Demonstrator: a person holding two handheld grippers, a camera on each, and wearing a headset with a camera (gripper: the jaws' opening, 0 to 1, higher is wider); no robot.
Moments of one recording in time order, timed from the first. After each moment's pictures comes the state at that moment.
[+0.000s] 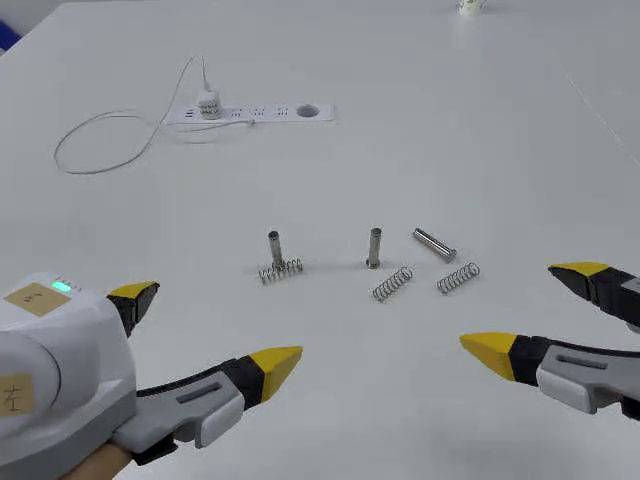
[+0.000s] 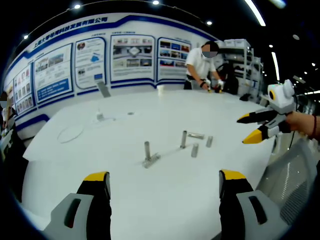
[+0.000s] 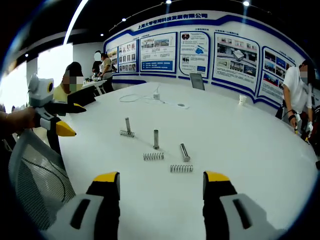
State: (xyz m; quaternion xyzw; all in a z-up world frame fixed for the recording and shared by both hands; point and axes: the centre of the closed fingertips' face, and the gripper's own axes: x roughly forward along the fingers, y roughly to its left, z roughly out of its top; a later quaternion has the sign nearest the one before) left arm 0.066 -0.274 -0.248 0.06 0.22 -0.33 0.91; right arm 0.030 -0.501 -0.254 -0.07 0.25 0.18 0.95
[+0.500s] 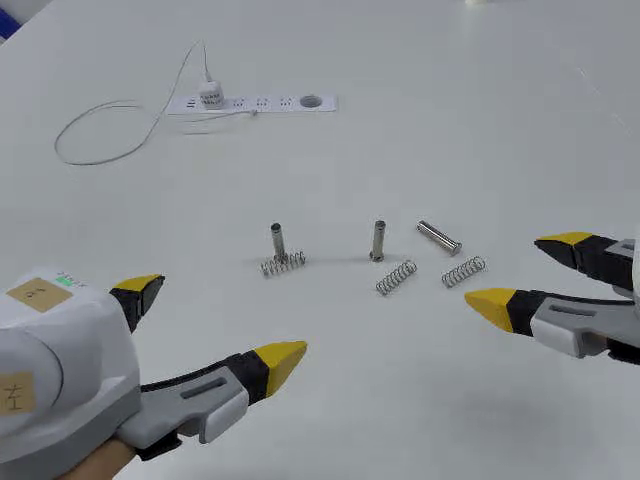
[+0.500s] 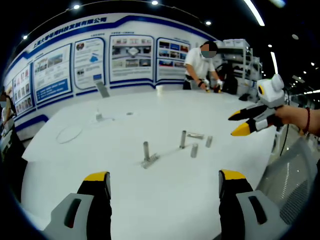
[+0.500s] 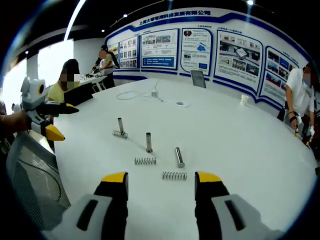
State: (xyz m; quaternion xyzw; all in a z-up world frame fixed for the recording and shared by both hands) left arm 0.067 -0.276 -0.250 0.06 0.22 -0.34 0.91; right arm 0.059 -0.509 -0.258 -0.08 0.27 0.18 0.94
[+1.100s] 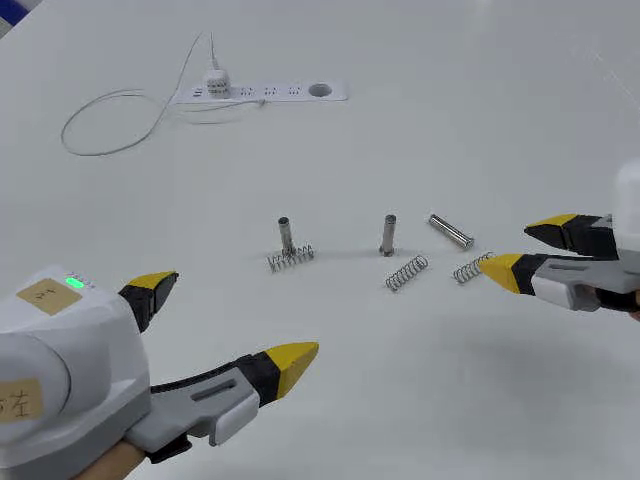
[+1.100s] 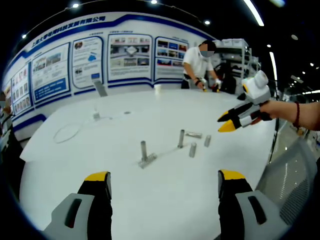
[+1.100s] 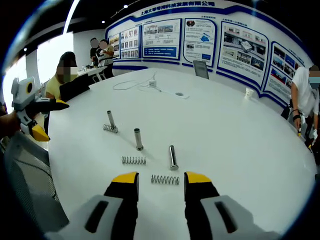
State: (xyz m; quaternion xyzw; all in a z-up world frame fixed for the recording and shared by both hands) left arm 0.070 -0.281 -0.254 0.06 0.22 -0.35 0.91; right arm 0.093 -0.518 -0.277 -0.09 0.31 0.19 0.92
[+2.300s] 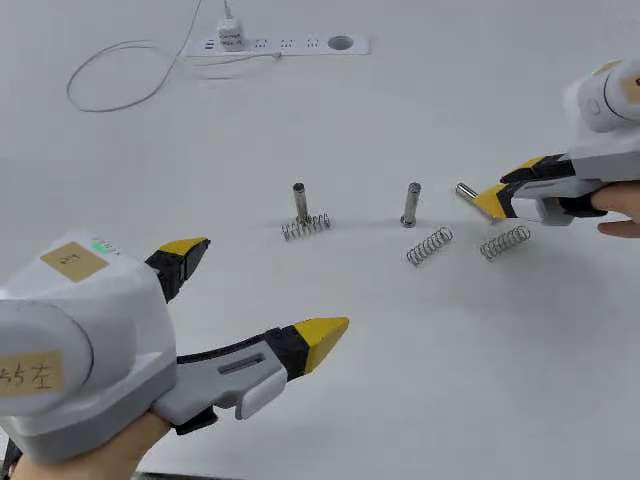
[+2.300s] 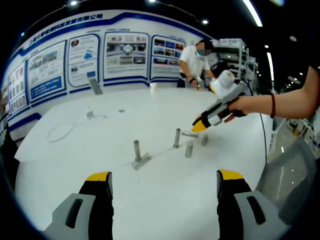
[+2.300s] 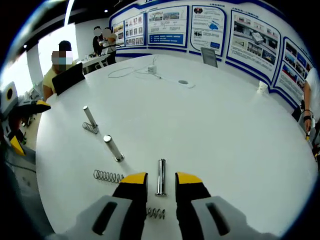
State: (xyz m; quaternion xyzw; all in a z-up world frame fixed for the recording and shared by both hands) left arm 0.073 -0.296 -0.263 0.05 0.23 -0.37 0.90; right arm 0.162 -0.511 -0.319 -0.11 0.36 0.22 0.90
